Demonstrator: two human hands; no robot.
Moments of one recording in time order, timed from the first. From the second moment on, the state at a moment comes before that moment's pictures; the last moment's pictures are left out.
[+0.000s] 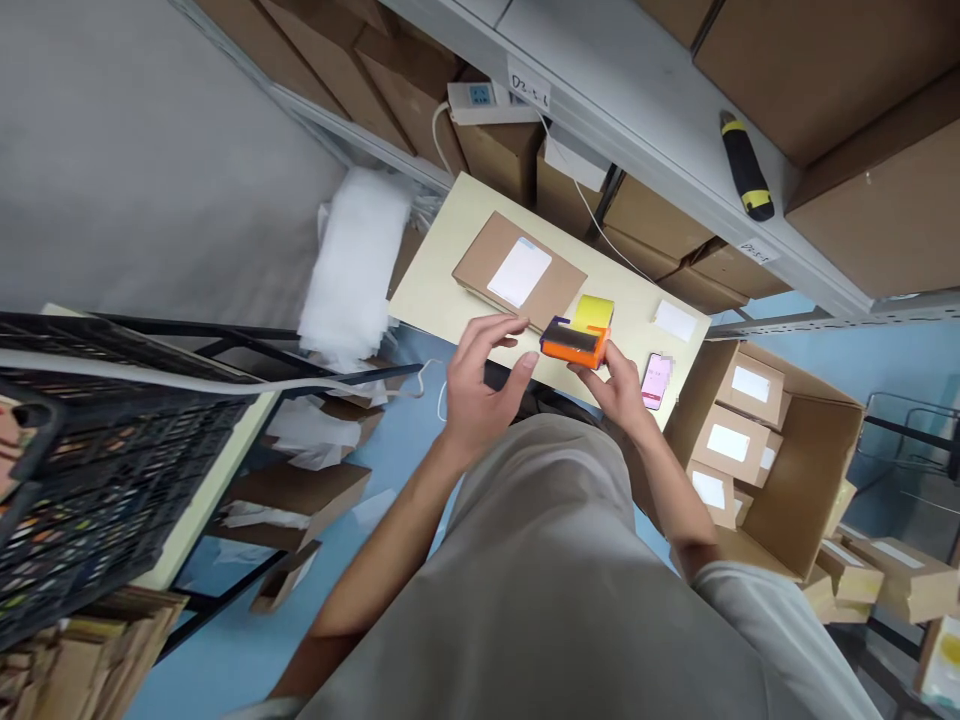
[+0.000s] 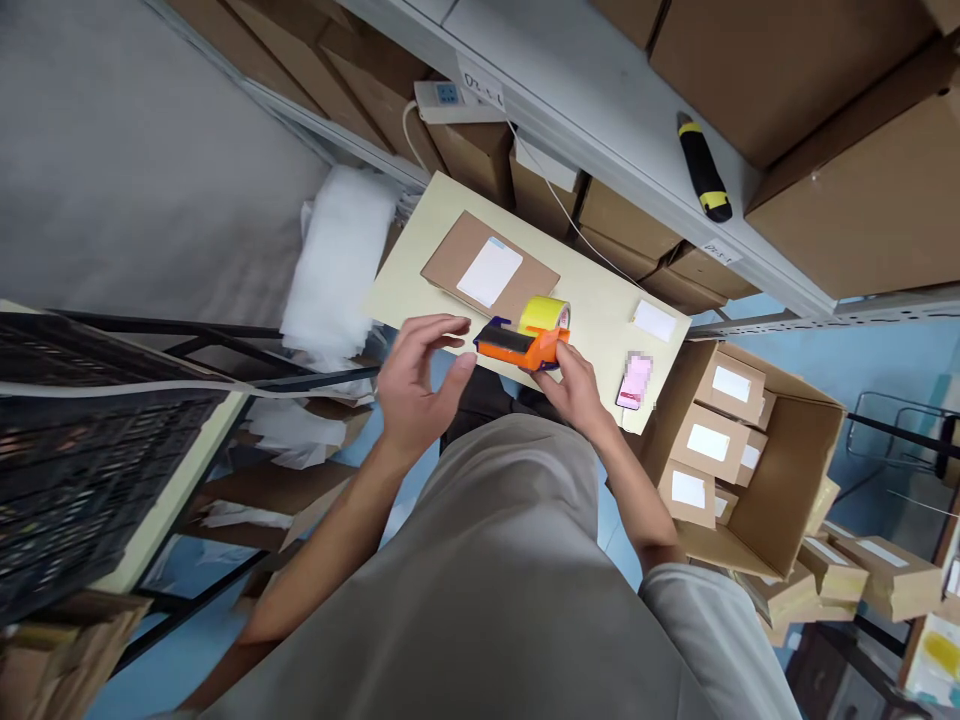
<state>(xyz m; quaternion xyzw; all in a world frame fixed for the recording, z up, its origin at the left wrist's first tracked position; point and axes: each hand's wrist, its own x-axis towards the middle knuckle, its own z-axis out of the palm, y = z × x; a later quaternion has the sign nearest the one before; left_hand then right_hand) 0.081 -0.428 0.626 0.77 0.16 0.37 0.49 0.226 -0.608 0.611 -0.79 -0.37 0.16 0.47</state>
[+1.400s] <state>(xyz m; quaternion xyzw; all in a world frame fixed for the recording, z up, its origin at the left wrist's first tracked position) 0.069 -0.400 0.672 0.88 0.00 0.29 0.38 0.222 -0.649 0.648 -0.78 -0.58 -0.03 0.24</state>
